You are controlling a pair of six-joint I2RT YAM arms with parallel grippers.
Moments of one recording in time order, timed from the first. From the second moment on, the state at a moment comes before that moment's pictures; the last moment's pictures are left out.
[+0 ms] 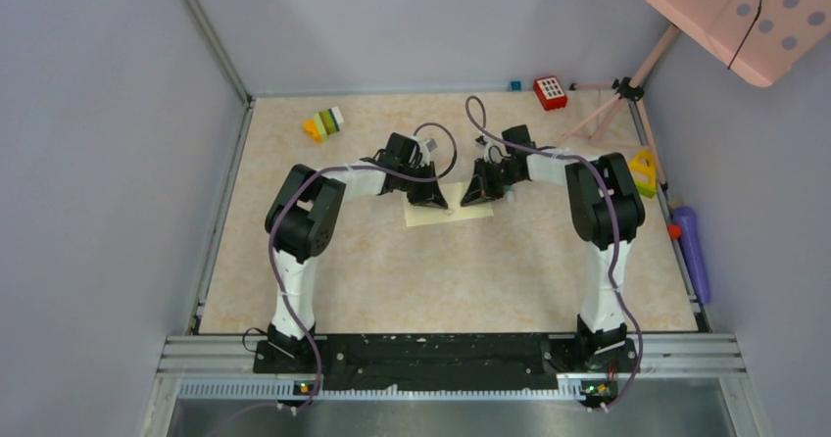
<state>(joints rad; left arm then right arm) -0.49 2.11 1.34 -0.12 0.57 -0.51 0.29 2.11 1.33 -0.30 -0.76 0.25</state>
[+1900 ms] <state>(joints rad) -0.50 2.10 1.34 -0.14 0.55 -0.50 0.32 2.11 1.29 -0.22 -0.84 0.29</state>
